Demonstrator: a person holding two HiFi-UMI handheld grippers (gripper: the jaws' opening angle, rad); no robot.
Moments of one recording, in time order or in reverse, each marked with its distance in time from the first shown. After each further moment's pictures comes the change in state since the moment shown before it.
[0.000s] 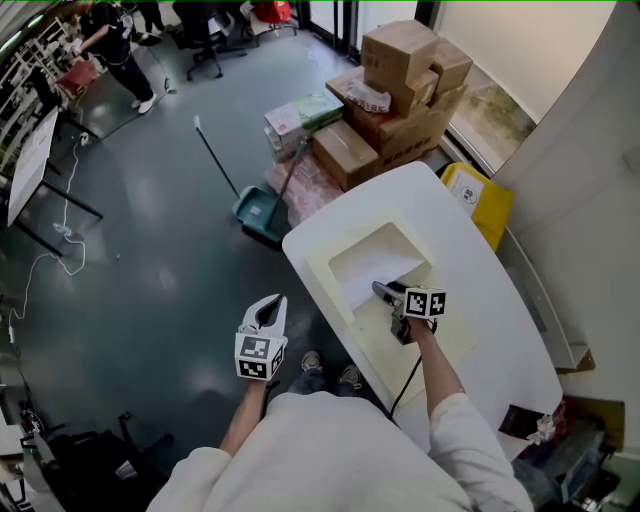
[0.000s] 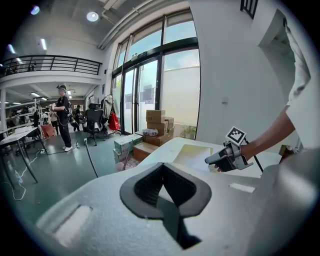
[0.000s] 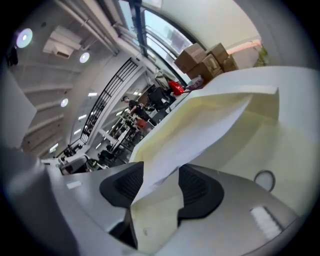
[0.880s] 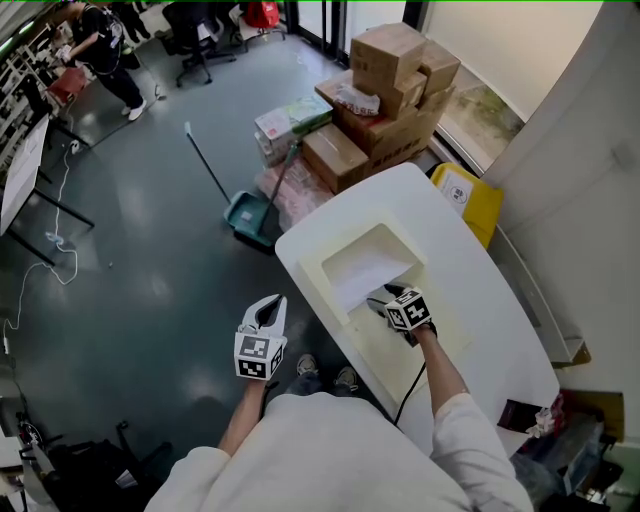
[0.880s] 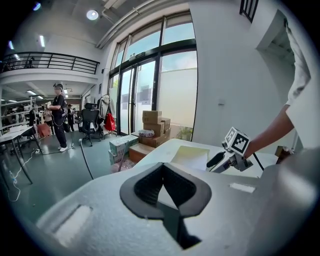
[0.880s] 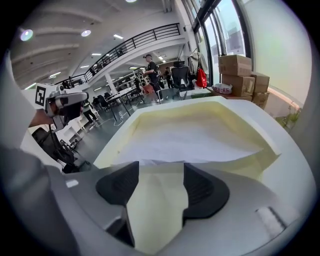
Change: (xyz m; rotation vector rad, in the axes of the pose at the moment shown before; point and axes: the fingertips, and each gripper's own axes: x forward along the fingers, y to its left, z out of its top) left arm 0.008 -0.008 0.006 0.004 -0.010 -0.047; right arm -0.009 -0.005 -0.036 -0.556 0.309 -0.183
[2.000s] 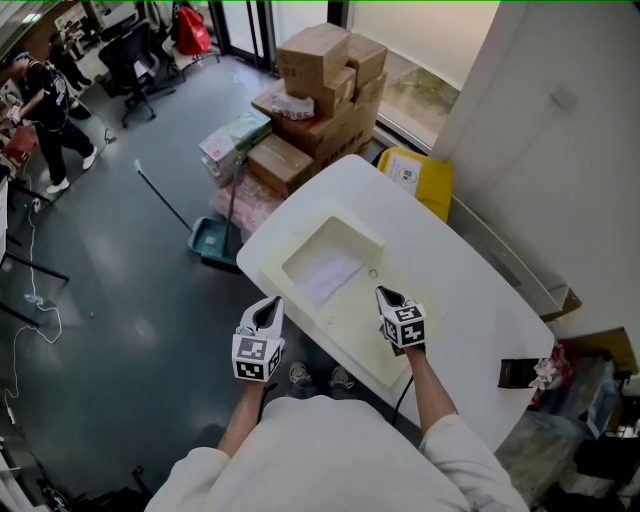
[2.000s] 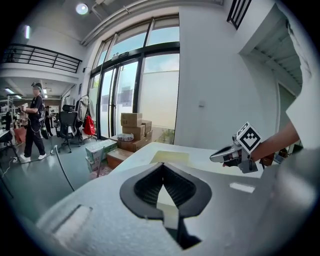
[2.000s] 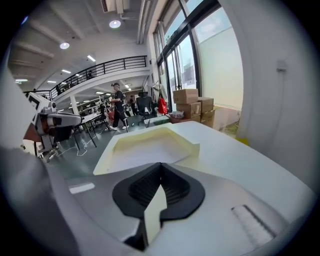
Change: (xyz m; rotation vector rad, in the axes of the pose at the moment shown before) left arm 0.029 -0.072 0.018 0.078 -0.024 -0.199; right arm -0.118 -0.021 -0.026 0.220 -0.337 -0.405
